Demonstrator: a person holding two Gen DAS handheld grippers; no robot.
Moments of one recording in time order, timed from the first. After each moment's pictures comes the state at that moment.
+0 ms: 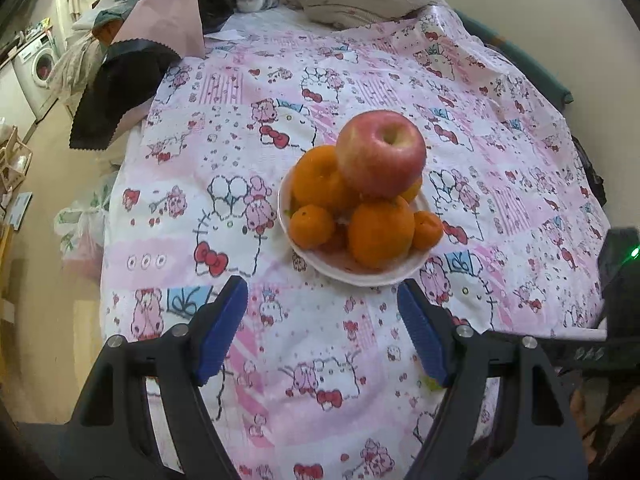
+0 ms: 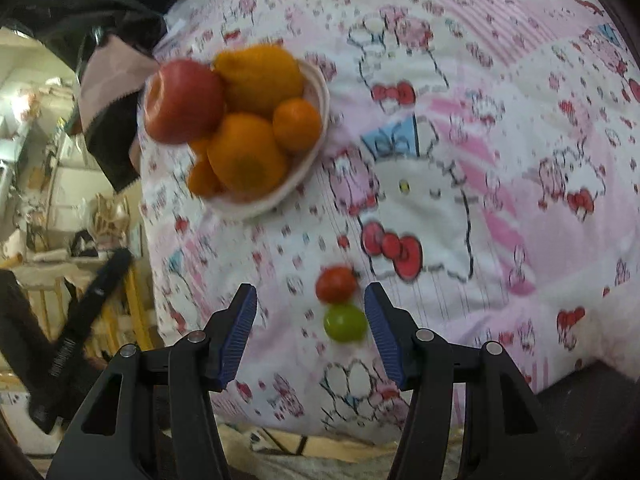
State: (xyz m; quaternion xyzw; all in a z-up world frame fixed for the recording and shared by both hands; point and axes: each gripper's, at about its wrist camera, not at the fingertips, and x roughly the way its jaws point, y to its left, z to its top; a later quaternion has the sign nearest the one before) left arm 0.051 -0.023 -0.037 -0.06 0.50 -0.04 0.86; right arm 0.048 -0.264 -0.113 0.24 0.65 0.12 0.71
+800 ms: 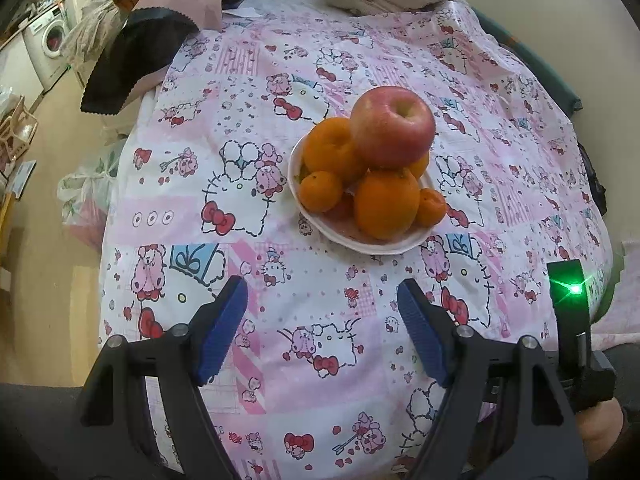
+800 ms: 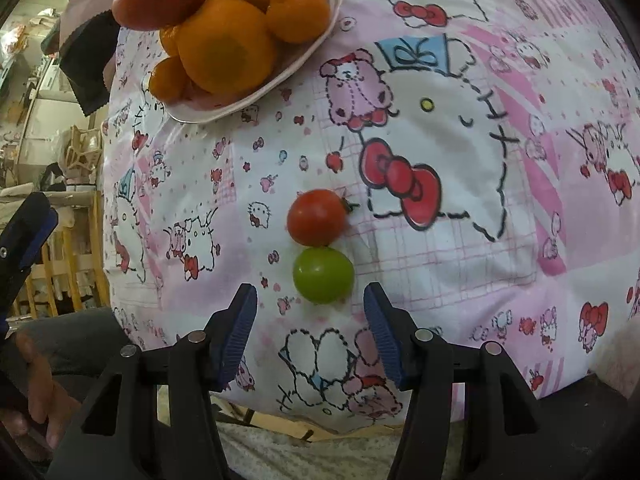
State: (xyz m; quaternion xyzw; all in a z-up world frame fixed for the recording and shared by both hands) left arm 0.033 -0.015 -0.045 -0.09 0.52 -0.02 0.85; right arm 0.041 -0.225 -0.154 0.14 0.70 0.13 0.68
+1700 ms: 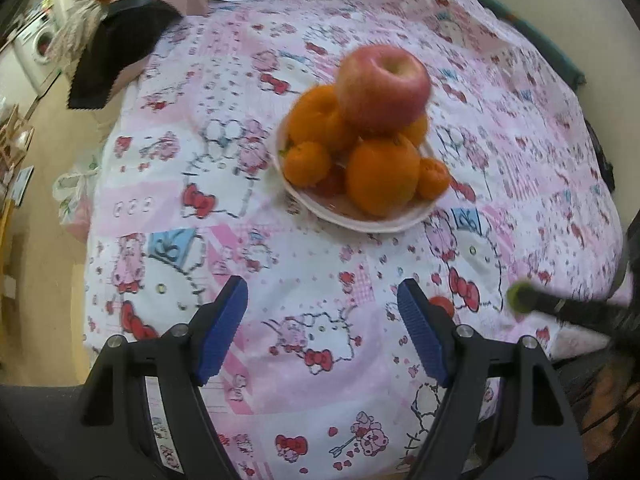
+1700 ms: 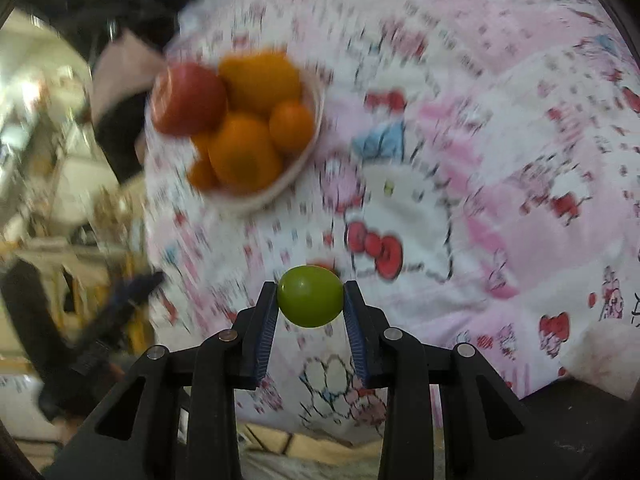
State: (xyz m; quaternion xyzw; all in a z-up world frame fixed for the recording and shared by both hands) left arm 0.037 -0.043 -0.074 -0.05 0.55 -0.03 0.83; right arm 0.040 -0.301 -0.095 0.27 0.60 0.13 0.74
